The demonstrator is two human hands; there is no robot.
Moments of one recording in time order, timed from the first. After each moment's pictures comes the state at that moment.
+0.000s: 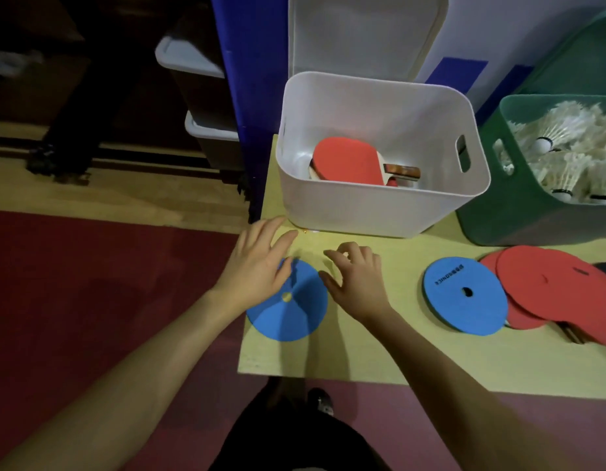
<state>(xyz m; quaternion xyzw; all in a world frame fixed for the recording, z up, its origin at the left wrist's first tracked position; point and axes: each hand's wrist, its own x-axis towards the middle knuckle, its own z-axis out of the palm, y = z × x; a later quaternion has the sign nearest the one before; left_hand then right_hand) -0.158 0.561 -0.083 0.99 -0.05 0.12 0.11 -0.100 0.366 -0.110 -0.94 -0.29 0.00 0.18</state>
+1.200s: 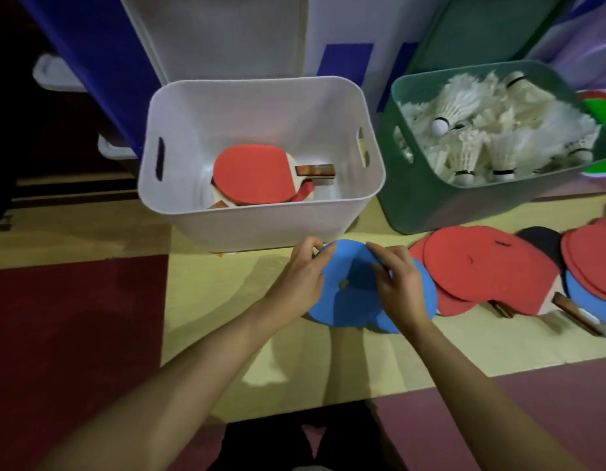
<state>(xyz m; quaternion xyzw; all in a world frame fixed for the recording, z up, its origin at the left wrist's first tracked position) -0.058 0.386 -0.112 0.93 -0.12 -0.01 0.35 -0.042 0.200 -0.110 -0.91 -0.09 -0.05 0.39</state>
